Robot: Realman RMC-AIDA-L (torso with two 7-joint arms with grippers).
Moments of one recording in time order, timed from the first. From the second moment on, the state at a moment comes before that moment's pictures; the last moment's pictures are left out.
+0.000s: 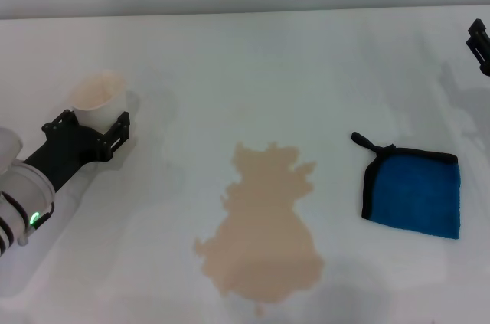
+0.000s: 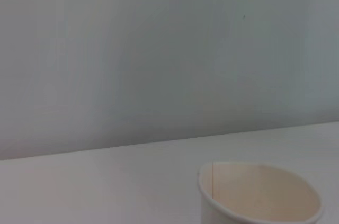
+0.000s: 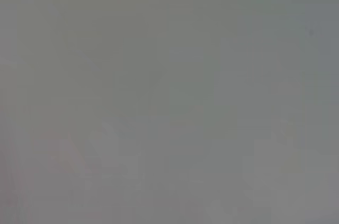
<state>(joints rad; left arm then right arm) -0.63 -2.10 0.87 -0.09 -2.16 -0.93 2.71 0.45 2.03 -0.50 0.09 -0.79 -1.17 0.43</state>
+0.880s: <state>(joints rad) -0.55 -2.10 0.87 -0.10 -2.18 -1.01 2.69 0.44 2.03 -0.50 0.10 -0.79 -1.21 0.43</state>
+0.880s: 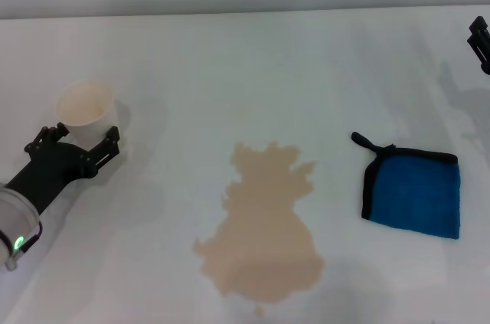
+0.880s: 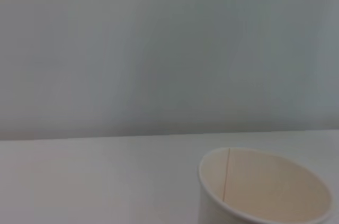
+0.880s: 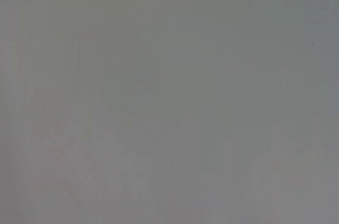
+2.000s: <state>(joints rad) -0.31 -2.09 0.87 -0.11 -2.38 -1.31 2.61 0.41 1.98 -0.81 -0.23 -0.94 -1.17 1.08</state>
